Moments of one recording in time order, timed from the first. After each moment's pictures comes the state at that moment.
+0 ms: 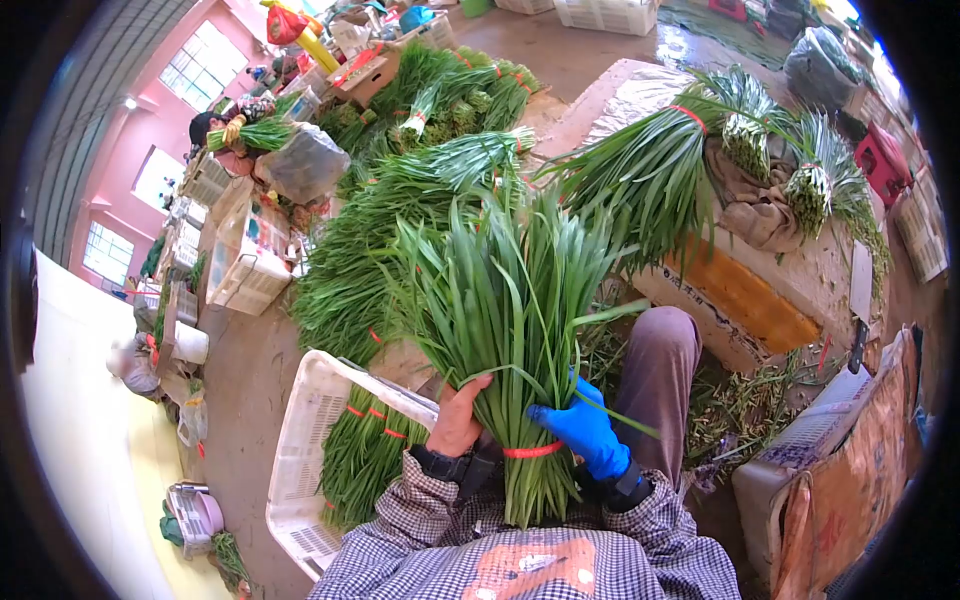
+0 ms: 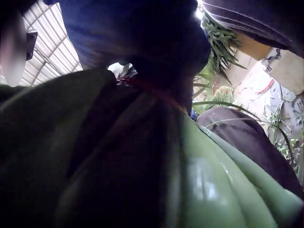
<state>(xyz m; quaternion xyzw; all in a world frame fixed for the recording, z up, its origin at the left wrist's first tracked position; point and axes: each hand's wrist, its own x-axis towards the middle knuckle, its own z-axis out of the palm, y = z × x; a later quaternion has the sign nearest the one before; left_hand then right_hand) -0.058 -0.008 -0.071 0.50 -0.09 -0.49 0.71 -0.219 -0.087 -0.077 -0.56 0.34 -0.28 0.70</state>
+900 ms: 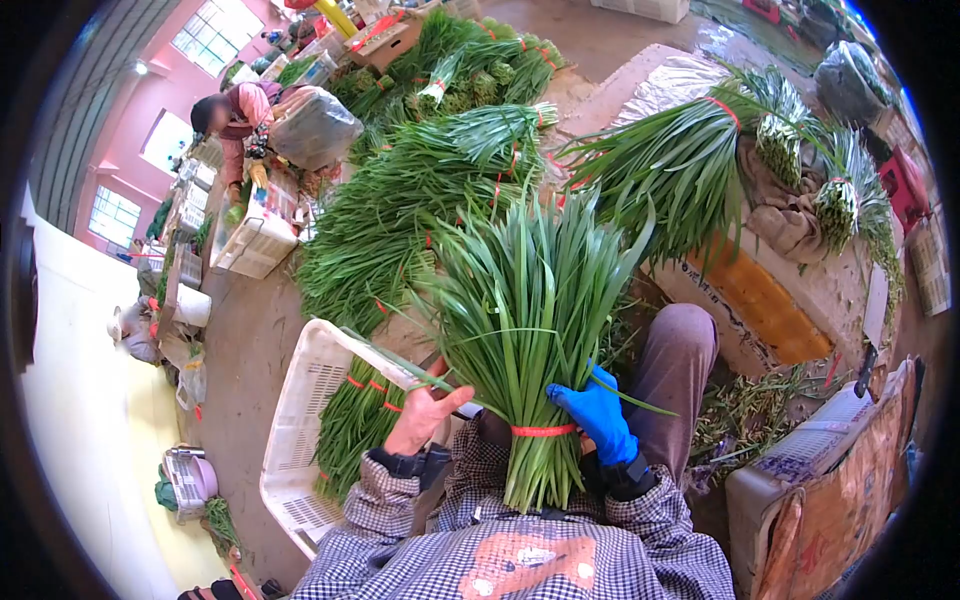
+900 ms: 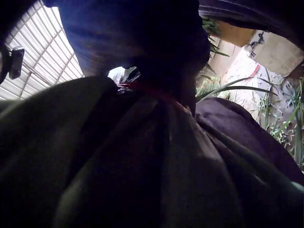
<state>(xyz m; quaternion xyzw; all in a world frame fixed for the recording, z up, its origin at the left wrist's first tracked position) -0.010 0.046 -0.072 0.64 -0.27 -0.43 0.58 -0.216 -0.099 -0.097 -0.52 0.38 -0.23 0.72</state>
